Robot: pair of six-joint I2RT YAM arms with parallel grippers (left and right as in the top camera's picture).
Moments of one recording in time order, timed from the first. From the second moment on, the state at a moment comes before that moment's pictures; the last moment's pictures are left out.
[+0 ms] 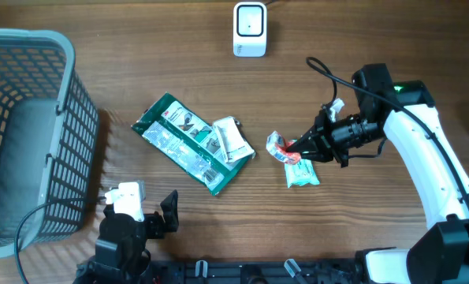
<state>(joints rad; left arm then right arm) -0.29 0.01 0.29 -0.91 -0.08 -0.36 0.11 1.55 1.24 -1.34 -0.95 0.60</state>
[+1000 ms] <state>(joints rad) -0.29 0.01 0.29 -0.91 -0.08 -0.36 0.40 2.12 1.24 0.94 0.10 0.15</state>
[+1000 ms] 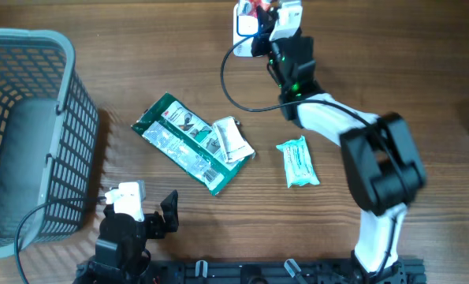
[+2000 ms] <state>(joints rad) -0.29 0.01 0.29 -0.91 -0.08 -0.36 -0.09 1.95 1.35 -0.17 0.77 0.20</state>
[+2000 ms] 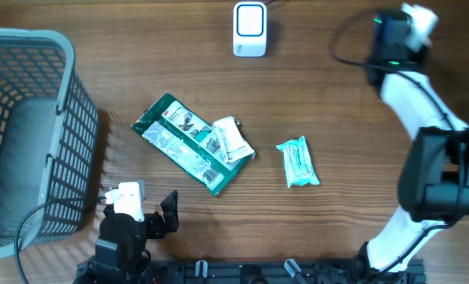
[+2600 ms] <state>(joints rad) -0.29 0.01 0.29 -0.91 -0.08 -0.36 -0.21 1.57 1.36 -0.54 0.23 0.36</state>
